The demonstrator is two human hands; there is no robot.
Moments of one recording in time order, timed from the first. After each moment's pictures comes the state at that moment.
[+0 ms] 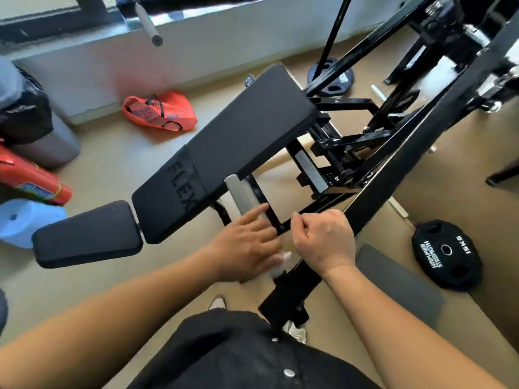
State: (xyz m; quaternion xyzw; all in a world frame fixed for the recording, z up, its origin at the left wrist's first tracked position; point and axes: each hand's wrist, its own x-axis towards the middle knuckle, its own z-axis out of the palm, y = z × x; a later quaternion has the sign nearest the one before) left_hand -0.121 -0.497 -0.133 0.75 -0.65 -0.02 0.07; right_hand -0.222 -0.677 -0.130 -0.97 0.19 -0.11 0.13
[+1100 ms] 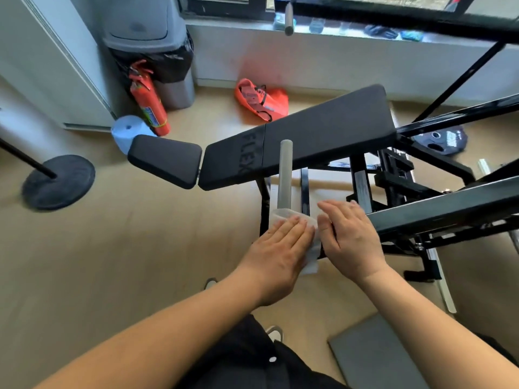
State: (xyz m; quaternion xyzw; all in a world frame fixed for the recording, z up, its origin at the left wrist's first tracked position) left_hand -0.296 -0.537 -0.141 0.95 -0.28 -0.12 0.11; right_hand -0.258 -0.737 -0.133 -0.98 -0.11 -0.07 0.16
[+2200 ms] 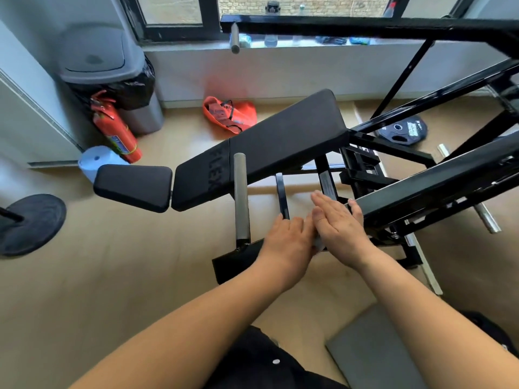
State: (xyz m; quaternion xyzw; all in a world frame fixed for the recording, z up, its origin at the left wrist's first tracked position) left_hand -0.254 -0.646 -0.133 0.96 -0.26 -0.09 0.08; right_hand -0.245 -0.797 -0.110 -0.97 0.00 0.09 0.24
